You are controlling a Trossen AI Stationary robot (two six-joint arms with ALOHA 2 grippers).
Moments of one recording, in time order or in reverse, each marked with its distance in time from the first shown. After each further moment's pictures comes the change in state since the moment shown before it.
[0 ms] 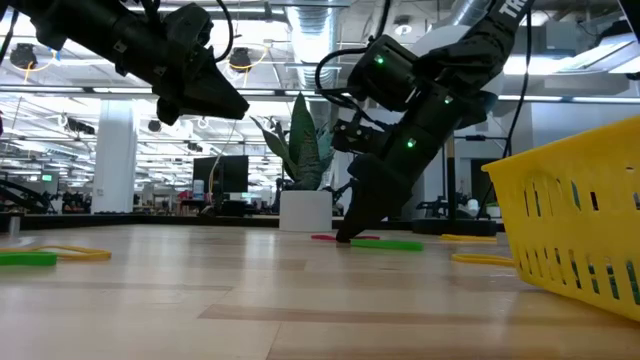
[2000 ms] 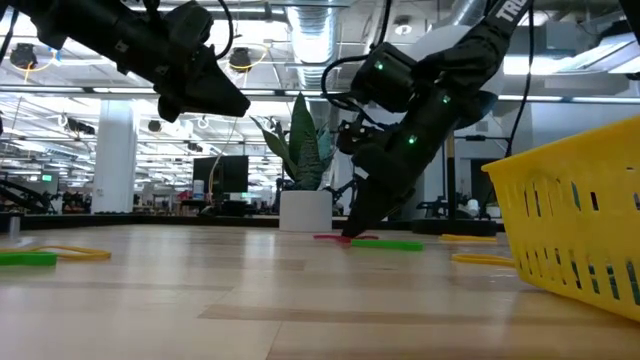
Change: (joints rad) left arm 0.000 0.000 0.001 0.015 -0.022 0.029; right arm -0.076 -0.048 -0.005 -0.017 -0.101 0.035
